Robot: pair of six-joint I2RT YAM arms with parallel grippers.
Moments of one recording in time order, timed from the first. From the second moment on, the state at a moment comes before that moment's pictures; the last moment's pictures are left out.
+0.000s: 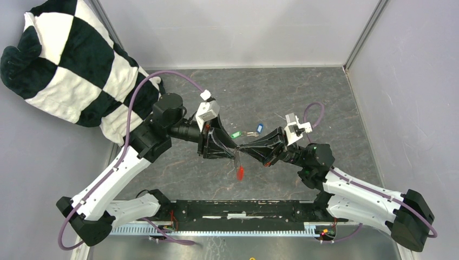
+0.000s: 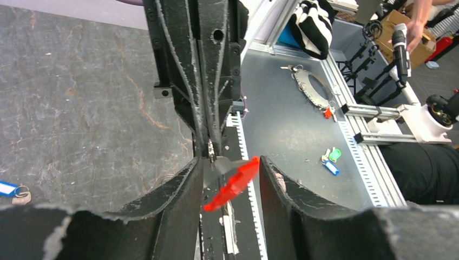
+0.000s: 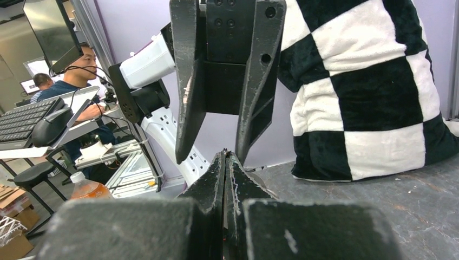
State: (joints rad) left arm -0.70 1.03 1.18 -0.38 1.04 -0.09; right arm 0.90 0.90 0.47 0.97 -0.46 0.57
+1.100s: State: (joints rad) left arm -0.70 1.00 1.13 -0.39 0.97 -0.01; right arm 0.90 0.94 0.47 0.99 -0.47 0.60
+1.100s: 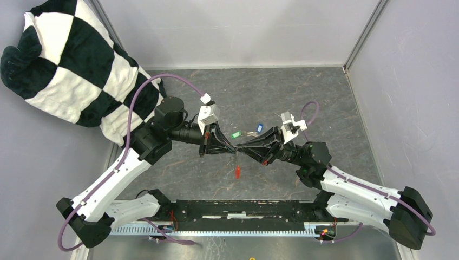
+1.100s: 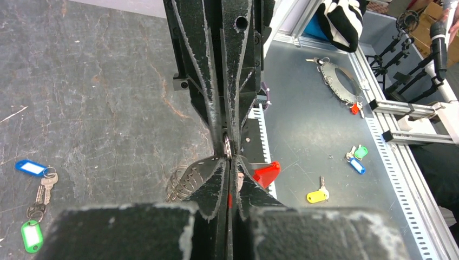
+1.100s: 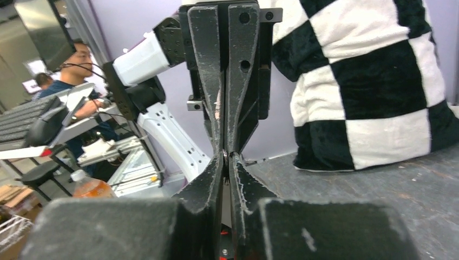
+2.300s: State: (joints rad) left arm -0.70 1.05 1.22 -0.75 0.93 0.34; right arm 0.87 1.05 1.09 -0.24 -0.78 -0.11
